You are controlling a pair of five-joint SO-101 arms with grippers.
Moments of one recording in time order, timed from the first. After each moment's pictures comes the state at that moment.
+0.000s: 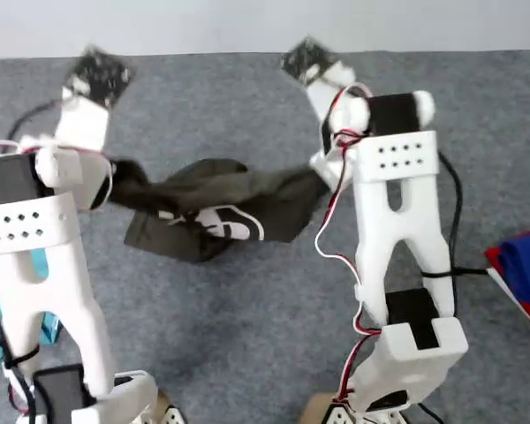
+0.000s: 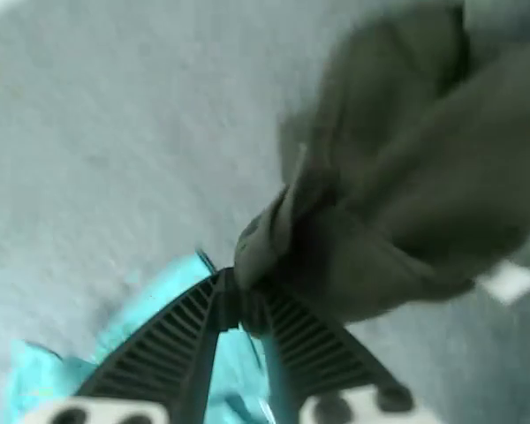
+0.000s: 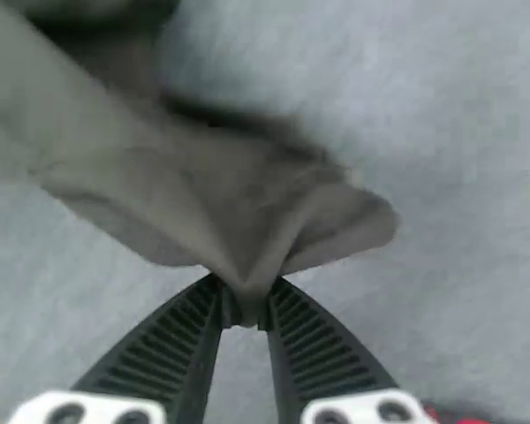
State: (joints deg) left arm -14.0 -14.2 -3.6 99.3 -29.7; right arm -12.3 10.5 -28.2 100.5 31.5
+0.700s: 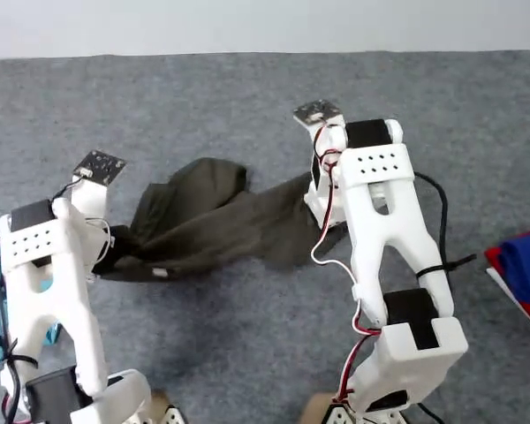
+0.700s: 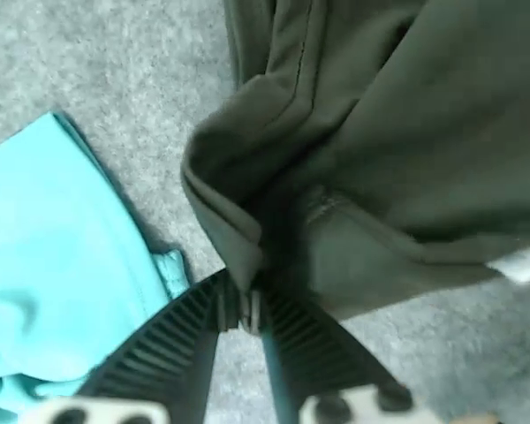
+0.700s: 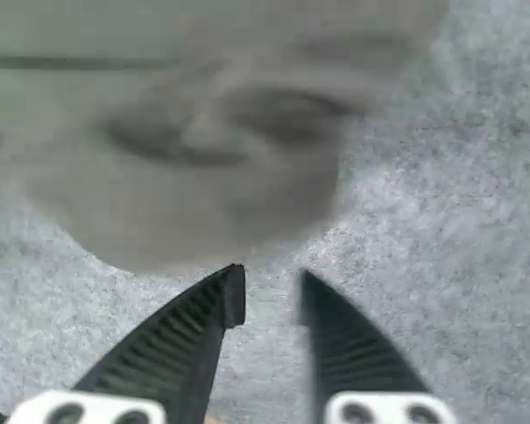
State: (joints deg) left arm -23.3 -14.5 33.1 78.9 -30.5; right arm -12.1 10.6 -9.7 95.6 13.2
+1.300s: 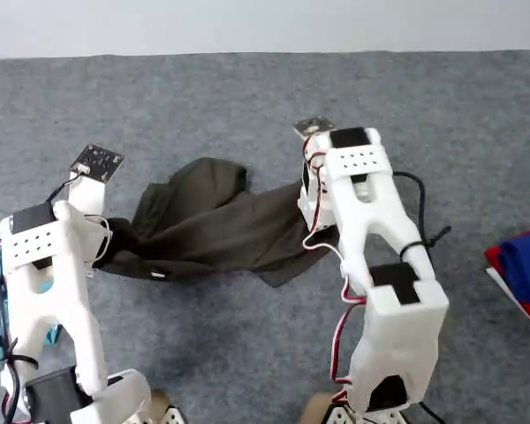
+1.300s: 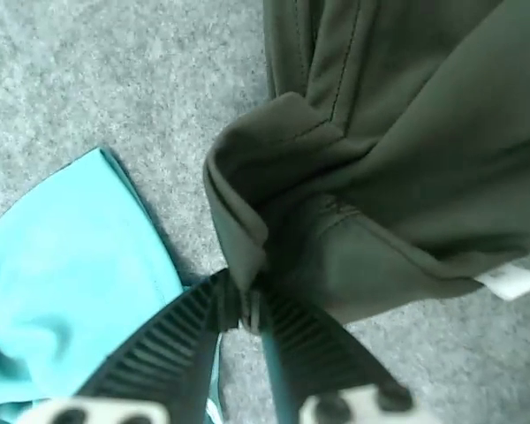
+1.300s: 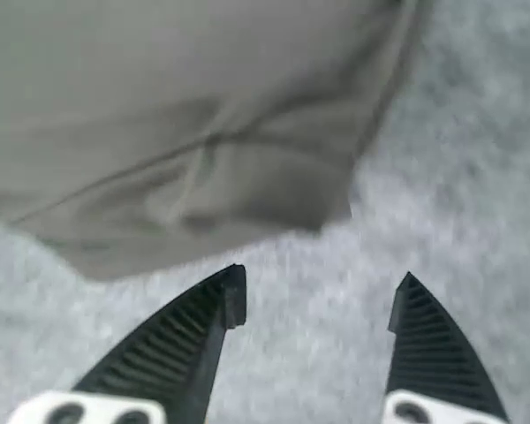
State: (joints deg) left arm -23.5 -14.5 34.1 72.8 -30.5; right arm -12.5 25.8 -10.7 87.2 9.5
